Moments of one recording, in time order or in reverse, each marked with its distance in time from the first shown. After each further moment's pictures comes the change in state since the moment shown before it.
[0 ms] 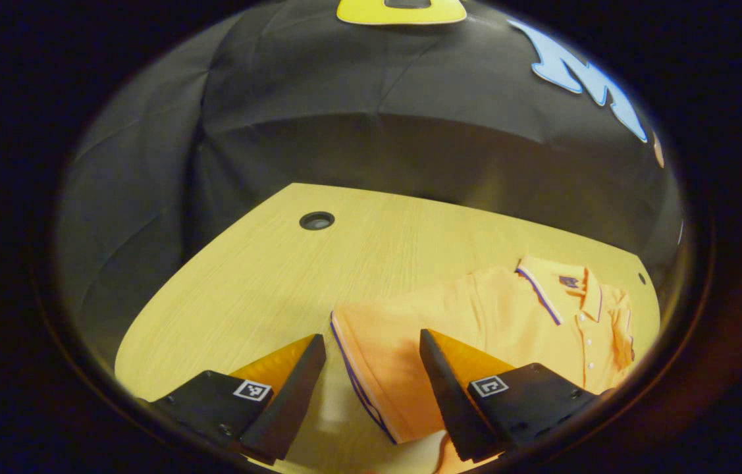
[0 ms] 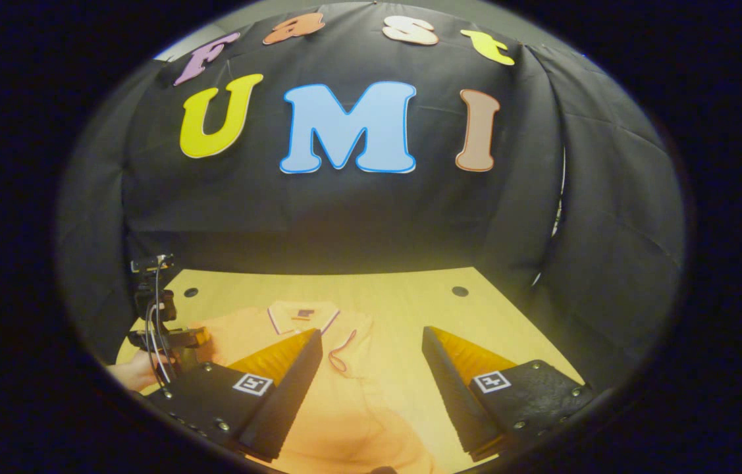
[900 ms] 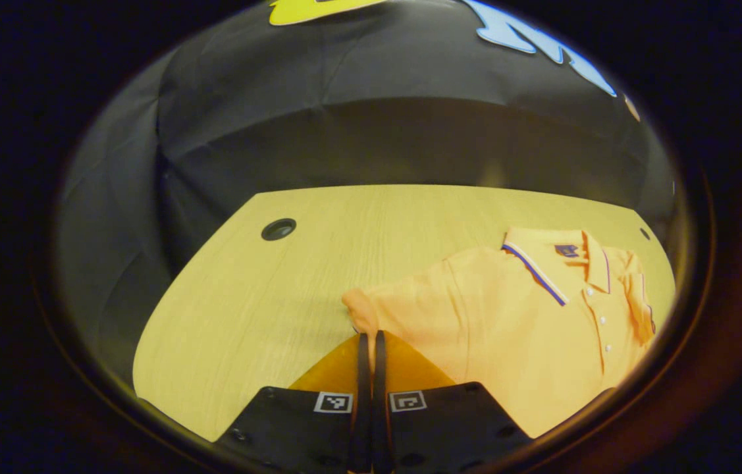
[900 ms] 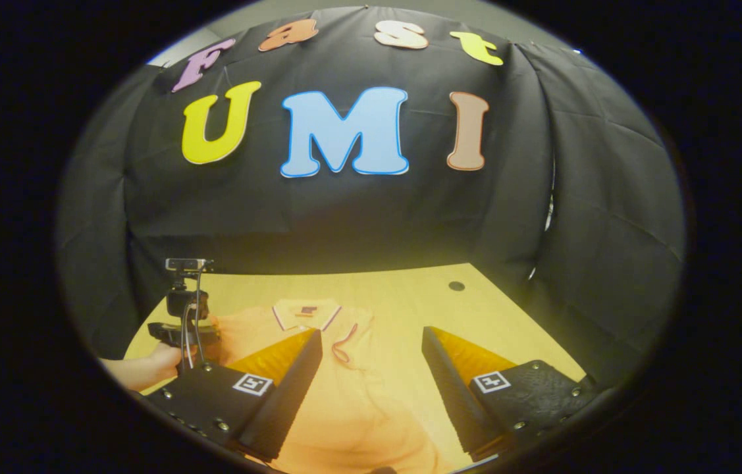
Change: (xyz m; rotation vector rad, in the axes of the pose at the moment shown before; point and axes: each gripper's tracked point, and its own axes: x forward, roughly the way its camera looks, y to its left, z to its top) left arm 0.018 -0.034 0.007 0.184 0.014 -0.016; right arm -0.024 -0.005 -0.014 0.062 0.003 -0.002
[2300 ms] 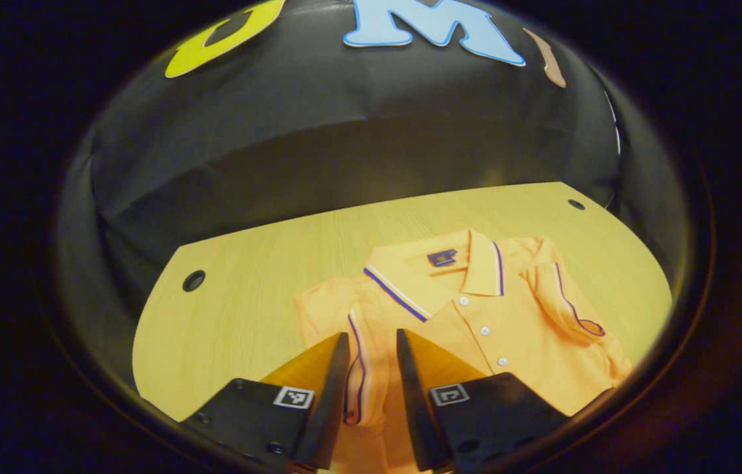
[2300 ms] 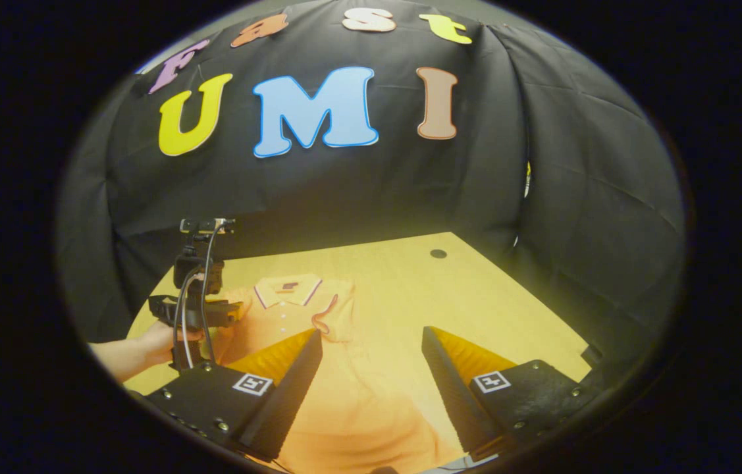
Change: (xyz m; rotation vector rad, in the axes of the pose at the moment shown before) left arm -0.052 -0.143 0.017 0.177 -0.029 -0.260; right arm -0.009 -0.028 -0.059 0.056 0.082 -0.037
